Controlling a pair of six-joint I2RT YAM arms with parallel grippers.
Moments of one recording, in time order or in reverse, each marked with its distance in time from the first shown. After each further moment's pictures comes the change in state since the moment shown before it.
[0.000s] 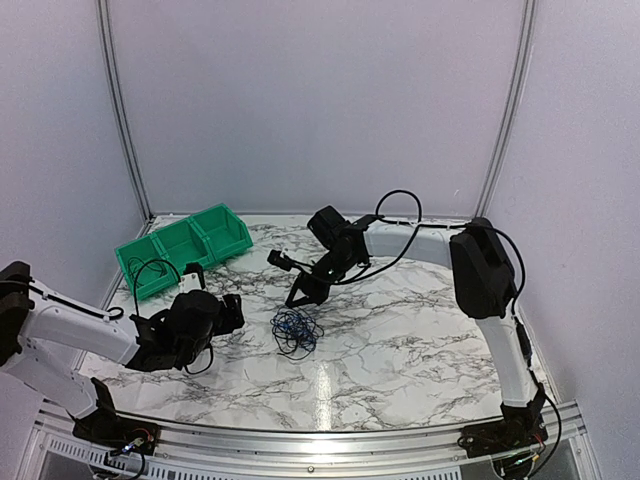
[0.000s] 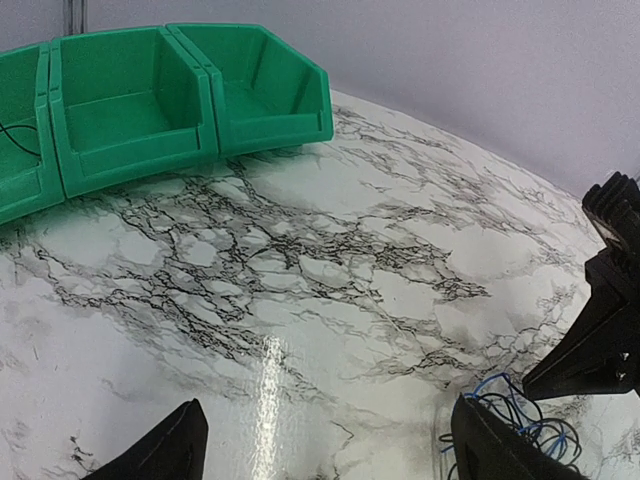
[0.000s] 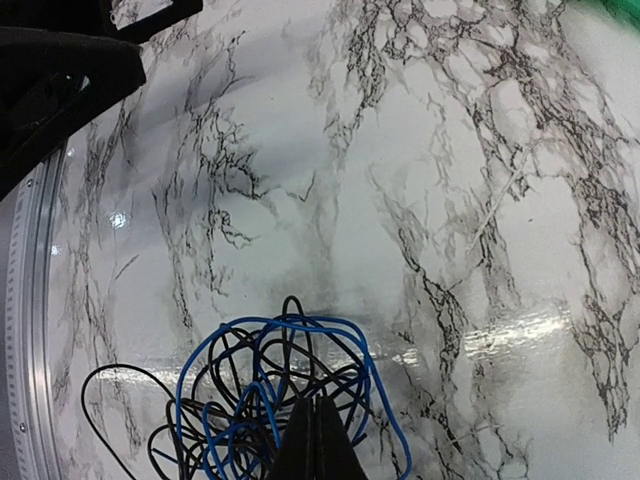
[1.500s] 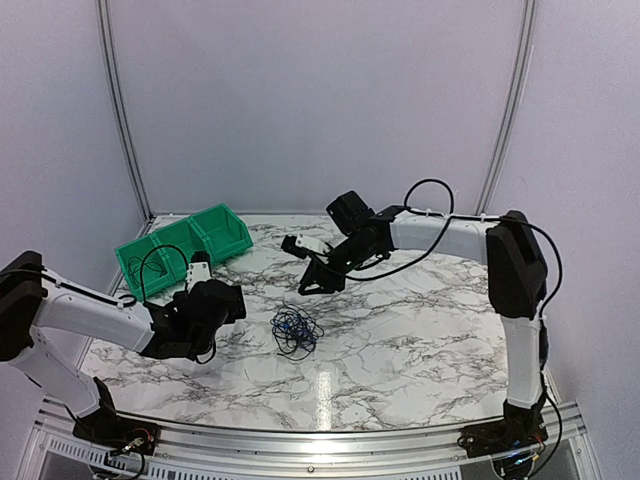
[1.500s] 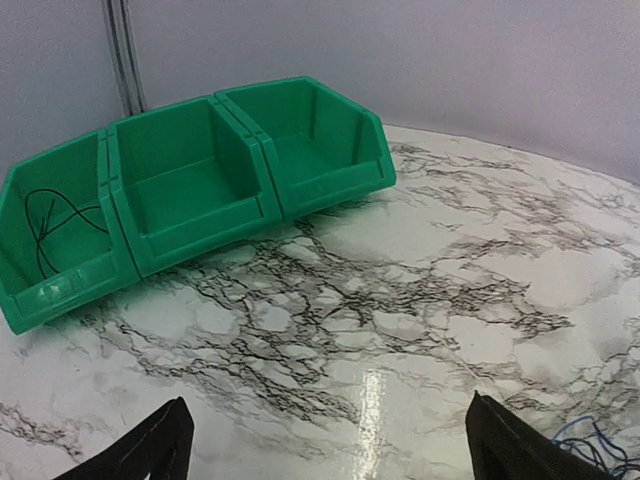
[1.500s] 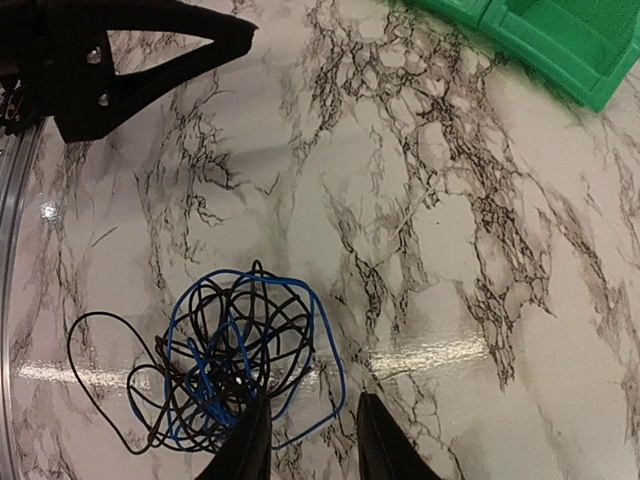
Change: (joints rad) left arm 0.014 0.110 0.143 -0.138 -0.230 0.173; right arm -0.035 -0.233 -0.216 0.119 0.110 -0.127
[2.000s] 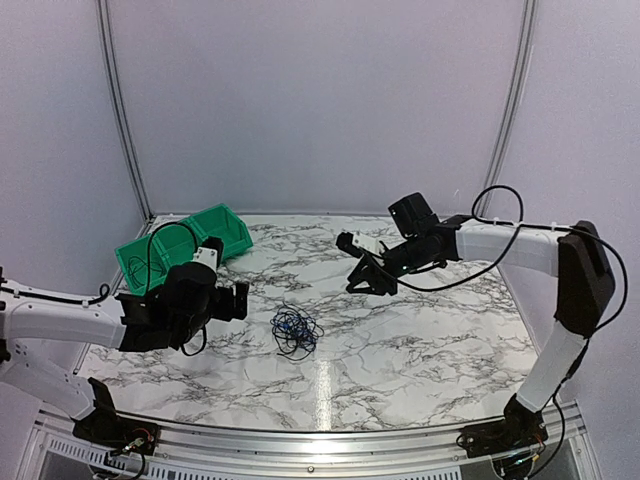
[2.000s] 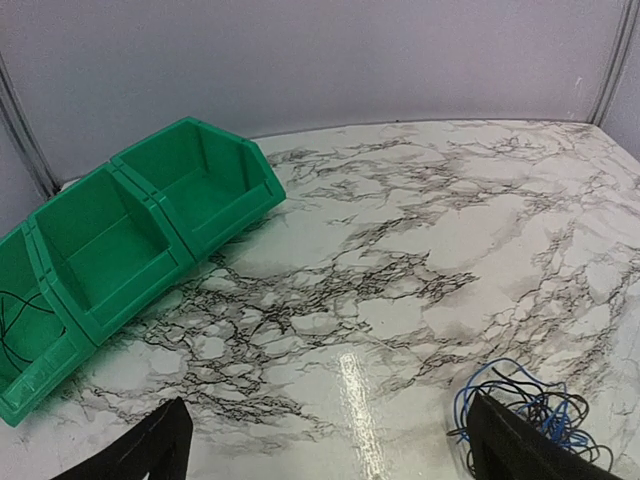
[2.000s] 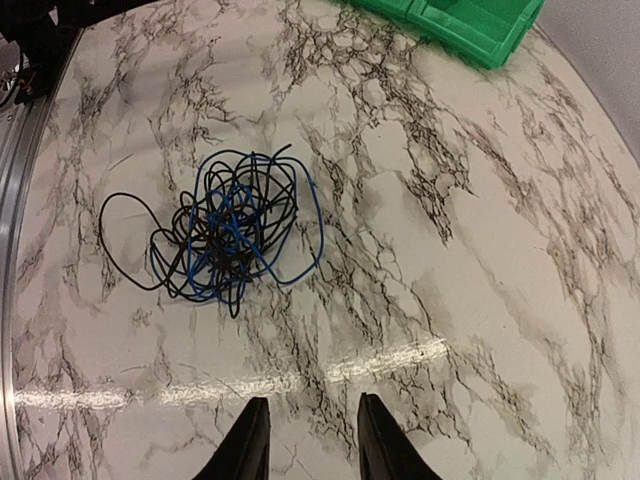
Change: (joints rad) left arm -0.001 -0.230 0.024 -0.088 0.299 0.271; right arm -0.147 -0.420 -0.485 0.139 -0.014 -0.083
